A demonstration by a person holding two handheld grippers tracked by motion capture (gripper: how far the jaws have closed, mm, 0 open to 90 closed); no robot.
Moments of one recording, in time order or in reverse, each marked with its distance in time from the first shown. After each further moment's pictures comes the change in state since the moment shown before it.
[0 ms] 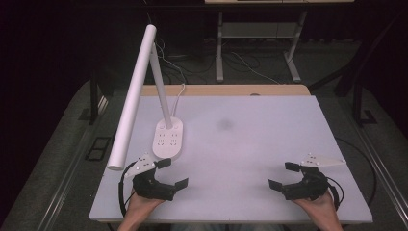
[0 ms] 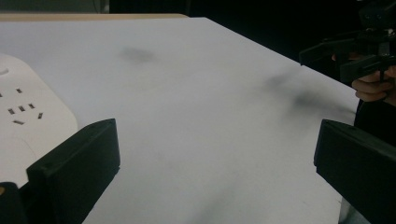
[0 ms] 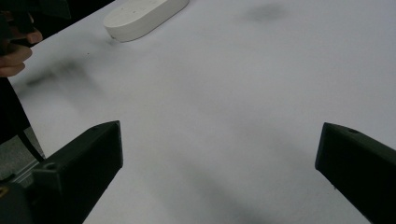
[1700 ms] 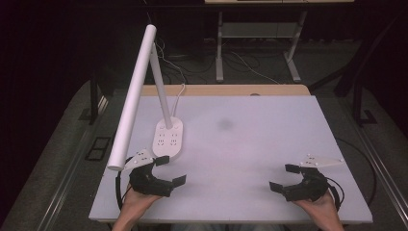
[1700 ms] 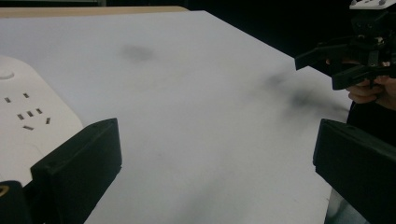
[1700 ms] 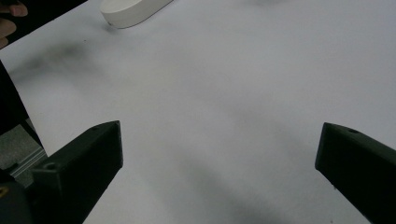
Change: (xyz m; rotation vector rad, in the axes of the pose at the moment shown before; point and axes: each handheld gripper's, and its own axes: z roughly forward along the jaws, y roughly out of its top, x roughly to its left) left arm 0.002 0.020 -0.007 0.053 -0.012 -0.020; right arm -0.004 -0.004 0.002 0.040 0.005 -0.006
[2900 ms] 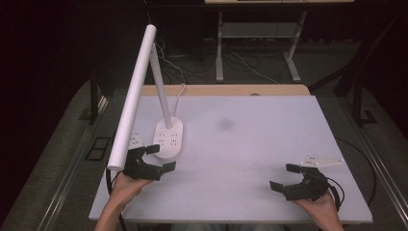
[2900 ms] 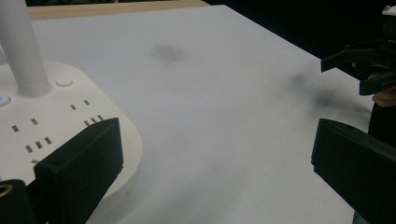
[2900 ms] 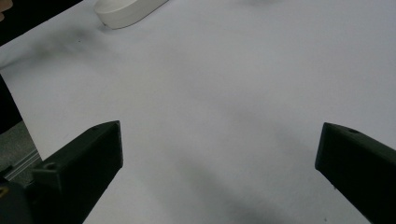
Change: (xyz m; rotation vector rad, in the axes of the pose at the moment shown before) left arm 0.035 0.023 -0.011 0.051 0.039 -0.016; right arm -0.002 -0.001 0.000 -0.003 -0.016 0.003
